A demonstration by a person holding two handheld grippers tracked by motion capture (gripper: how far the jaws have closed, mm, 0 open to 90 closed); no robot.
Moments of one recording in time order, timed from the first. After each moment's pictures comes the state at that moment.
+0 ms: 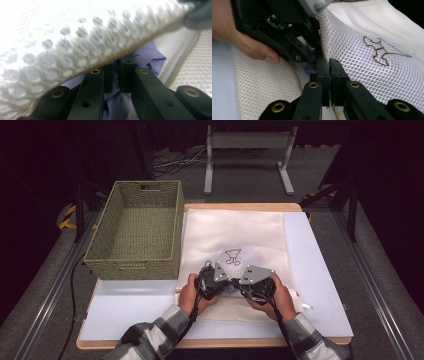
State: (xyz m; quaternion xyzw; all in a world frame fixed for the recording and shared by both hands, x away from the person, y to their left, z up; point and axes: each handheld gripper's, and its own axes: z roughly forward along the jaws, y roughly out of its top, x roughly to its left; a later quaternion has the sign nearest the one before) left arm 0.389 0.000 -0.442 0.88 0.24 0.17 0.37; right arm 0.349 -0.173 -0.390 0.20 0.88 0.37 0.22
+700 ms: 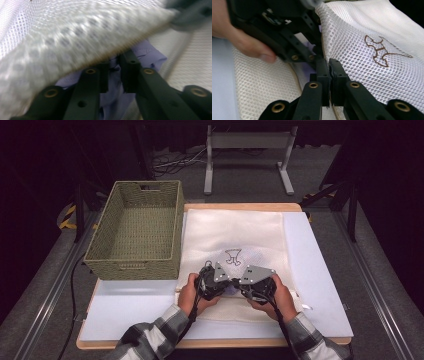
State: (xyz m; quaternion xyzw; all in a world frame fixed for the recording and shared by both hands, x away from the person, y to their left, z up) left arm 0.381 0.003 -0.433 0.89 0.23 0.16 0.37; right arm 0.350 -0.174 -0.388 0.20 0.88 0.37 0.22
